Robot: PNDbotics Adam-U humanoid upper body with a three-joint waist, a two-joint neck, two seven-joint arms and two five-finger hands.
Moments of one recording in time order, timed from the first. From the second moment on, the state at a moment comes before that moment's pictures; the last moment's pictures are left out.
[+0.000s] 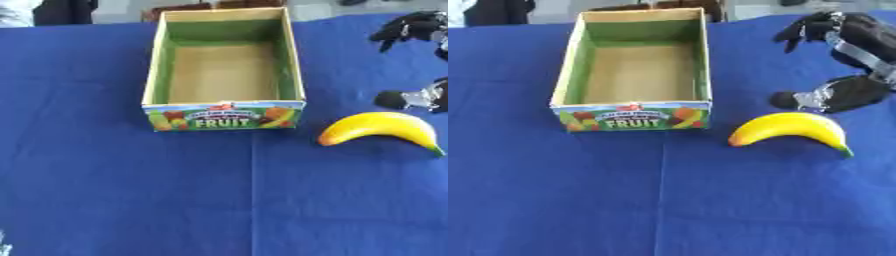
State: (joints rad) left arm -0.32 0.23 0.08 -1.98 -0.17 -0.45 0.36; right arm -0.75 -0.76 0.00 -1.61 0.59 -0.38 0.42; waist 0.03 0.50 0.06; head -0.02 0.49
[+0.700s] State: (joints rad) left arm -0.32 0.23 0.08 -1.98 -0.17 -0.45 0.36; right arm -0.75 -0.76 0.00 -1.59 0.58 -0.40 0.58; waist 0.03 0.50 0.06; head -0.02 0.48
